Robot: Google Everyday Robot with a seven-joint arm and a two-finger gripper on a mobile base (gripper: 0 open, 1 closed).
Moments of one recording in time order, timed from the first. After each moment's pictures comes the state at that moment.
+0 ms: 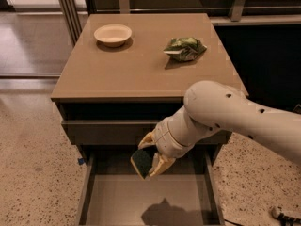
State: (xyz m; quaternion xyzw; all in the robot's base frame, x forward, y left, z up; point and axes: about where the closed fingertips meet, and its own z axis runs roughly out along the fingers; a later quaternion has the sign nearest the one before) arm 0.431 0.000 0.717 -0.80 0.53 0.13 0.25
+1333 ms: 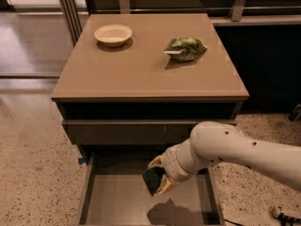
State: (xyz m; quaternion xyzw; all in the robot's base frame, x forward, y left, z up) arm 0.422 -0.022 0.617 -0.78 0.55 0.13 0.25
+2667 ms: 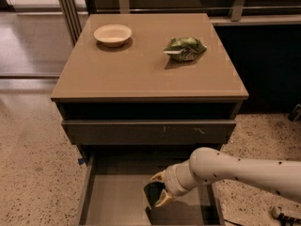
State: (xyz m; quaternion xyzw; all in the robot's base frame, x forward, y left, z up) arm 0.426 -0.023 0.499 -0.75 0.58 0.17 0.27
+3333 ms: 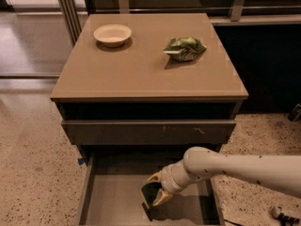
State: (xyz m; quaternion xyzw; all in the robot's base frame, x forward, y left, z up) arm 0.442 -0.012 0.452 -0.76 0.56 0.20 0.26
